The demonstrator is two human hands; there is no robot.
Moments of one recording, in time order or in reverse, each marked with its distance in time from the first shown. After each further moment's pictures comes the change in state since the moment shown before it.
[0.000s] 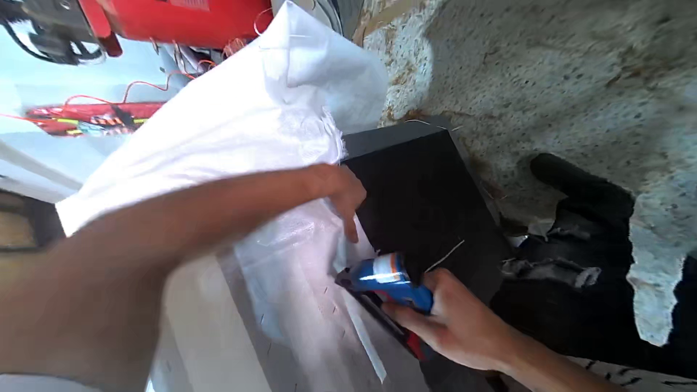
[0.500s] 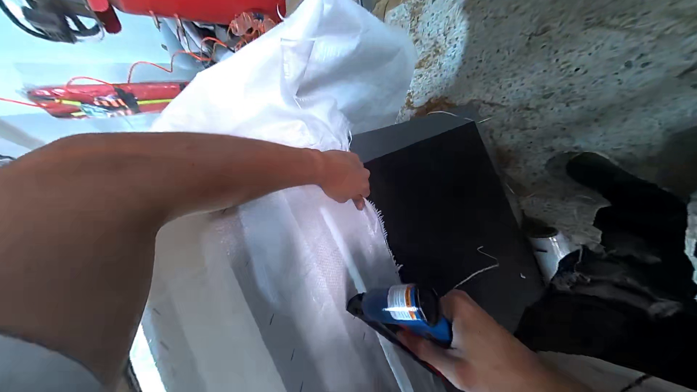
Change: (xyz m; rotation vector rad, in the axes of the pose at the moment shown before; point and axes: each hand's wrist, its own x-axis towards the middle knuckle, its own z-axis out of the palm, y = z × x) left_hand 0.003 -0.095 0.044 0.208 0.311 0.390; right_hand 0.030 -0.006 0.018 -0.064 -0.066 -0.004
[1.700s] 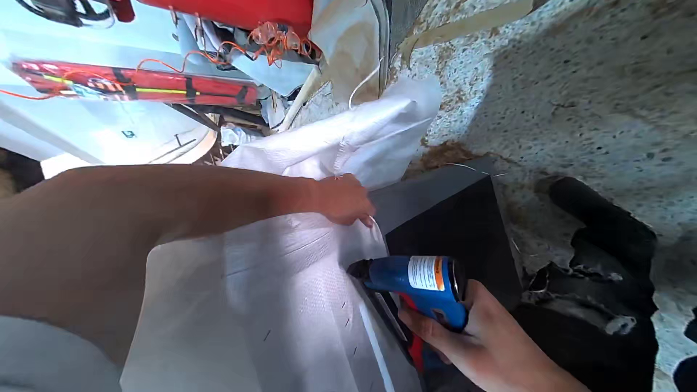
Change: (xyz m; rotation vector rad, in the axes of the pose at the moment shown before) left_hand -0.070 -0.112 0.037 -0.182 0.308 -0.175; right_hand 0.179 -0.076 -0.061 0.228 0.074 0.034
